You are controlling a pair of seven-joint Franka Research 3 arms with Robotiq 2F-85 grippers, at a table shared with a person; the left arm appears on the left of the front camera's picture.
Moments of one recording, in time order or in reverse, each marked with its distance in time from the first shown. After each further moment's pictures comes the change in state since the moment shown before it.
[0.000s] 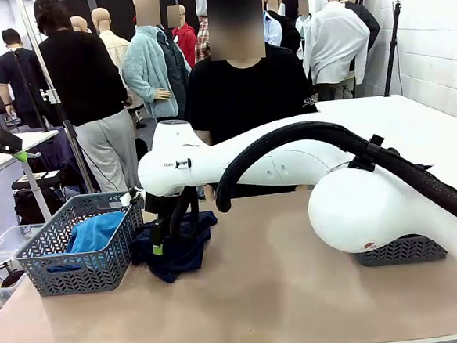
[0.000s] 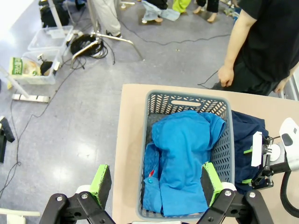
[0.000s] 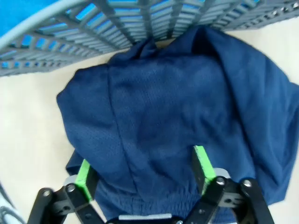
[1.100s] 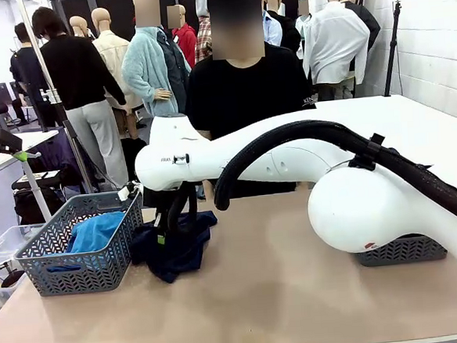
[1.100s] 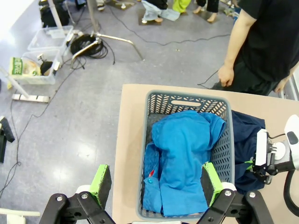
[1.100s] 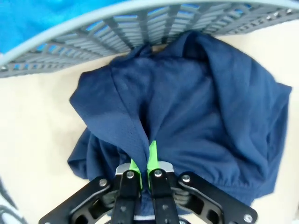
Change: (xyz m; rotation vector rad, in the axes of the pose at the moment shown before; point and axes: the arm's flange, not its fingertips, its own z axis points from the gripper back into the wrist) left arm 0.000 0.000 0.000 0.000 0.000 0.000; right arm 0.005 0.002 0.021 -0.033 0.007 0.015
